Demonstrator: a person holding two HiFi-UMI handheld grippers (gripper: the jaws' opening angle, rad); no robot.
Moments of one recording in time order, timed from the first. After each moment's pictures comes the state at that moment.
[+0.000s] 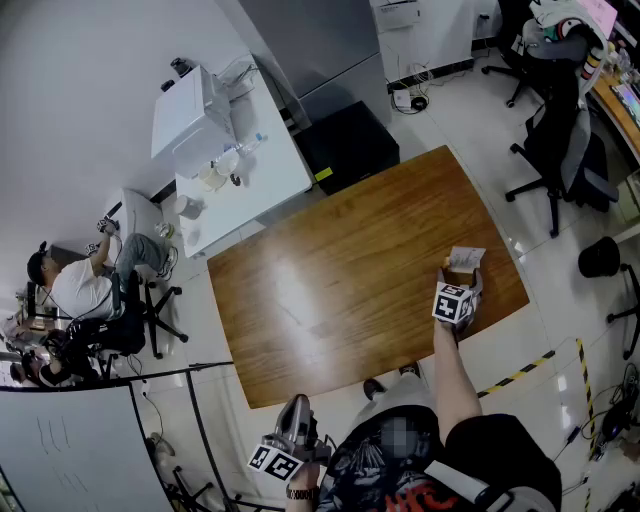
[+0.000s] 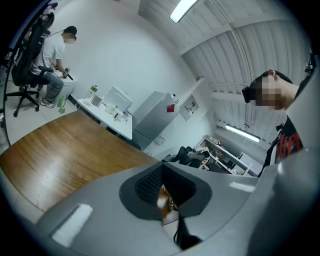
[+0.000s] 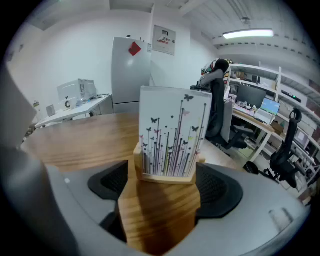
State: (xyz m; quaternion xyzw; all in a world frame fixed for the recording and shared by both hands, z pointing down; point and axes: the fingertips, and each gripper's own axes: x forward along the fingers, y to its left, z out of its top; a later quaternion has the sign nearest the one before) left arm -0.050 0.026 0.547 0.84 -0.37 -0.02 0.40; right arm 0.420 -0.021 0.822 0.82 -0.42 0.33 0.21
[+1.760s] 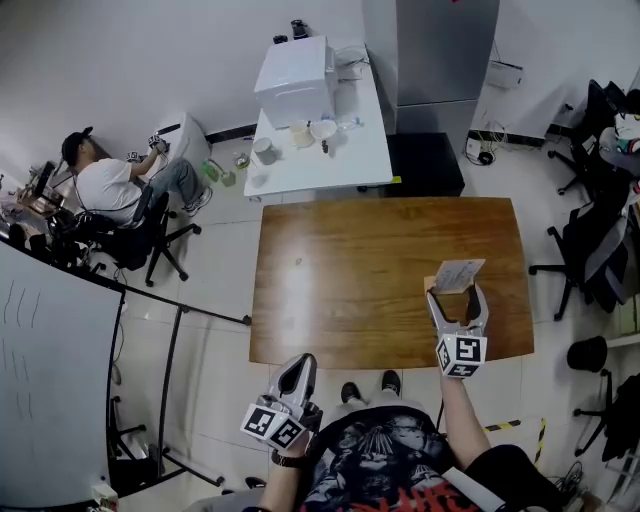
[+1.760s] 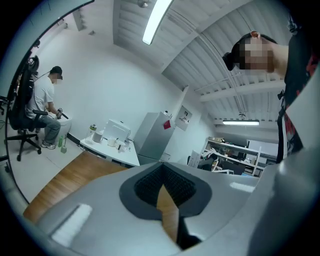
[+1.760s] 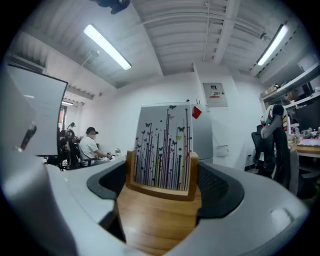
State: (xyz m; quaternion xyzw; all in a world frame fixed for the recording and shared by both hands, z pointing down) left arm -0.111 0.019 0.493 0.87 -0.43 -0.05 0.24; right arm 0.215 -0.065 0.559 0.68 -0.72 0.07 0.05
